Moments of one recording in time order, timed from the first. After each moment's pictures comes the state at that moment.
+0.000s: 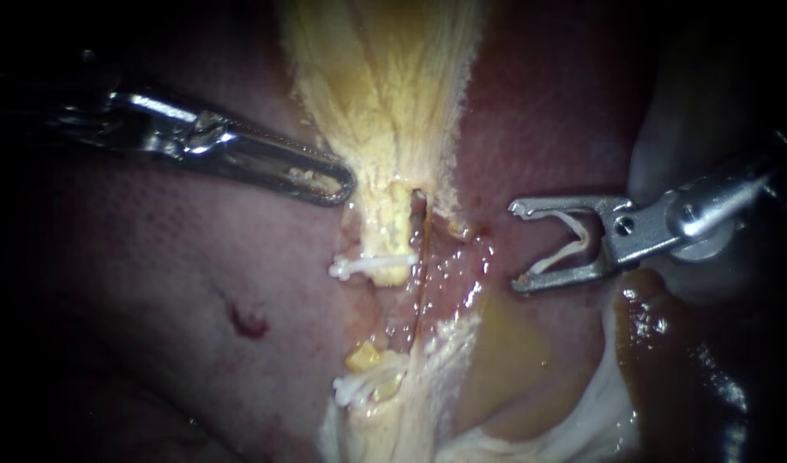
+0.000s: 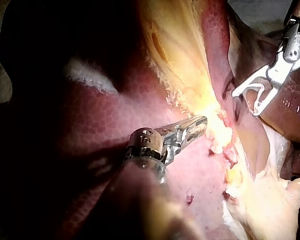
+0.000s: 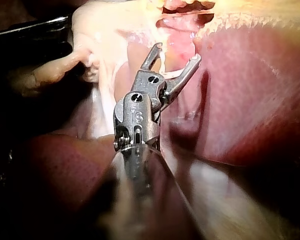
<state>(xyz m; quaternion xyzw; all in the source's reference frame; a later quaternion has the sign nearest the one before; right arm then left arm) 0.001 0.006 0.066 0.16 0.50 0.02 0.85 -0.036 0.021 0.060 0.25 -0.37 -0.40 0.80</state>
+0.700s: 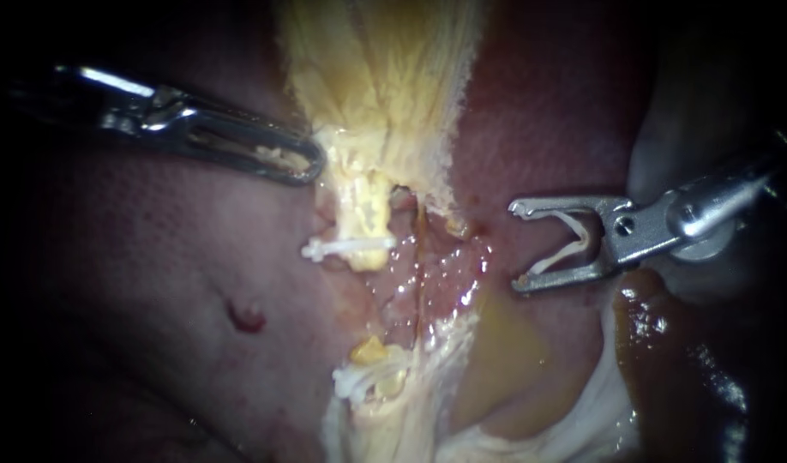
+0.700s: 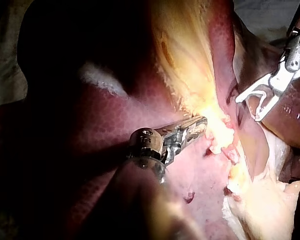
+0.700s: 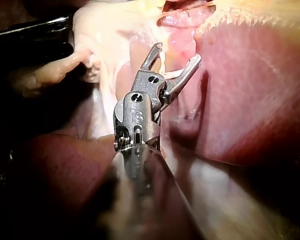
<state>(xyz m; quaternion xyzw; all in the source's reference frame) 0.001 0.006 0.066 0.16 0.50 0.02 0.85 -0.032 0.024 0.055 0.25 -0.38 -0.41 0.79</state>
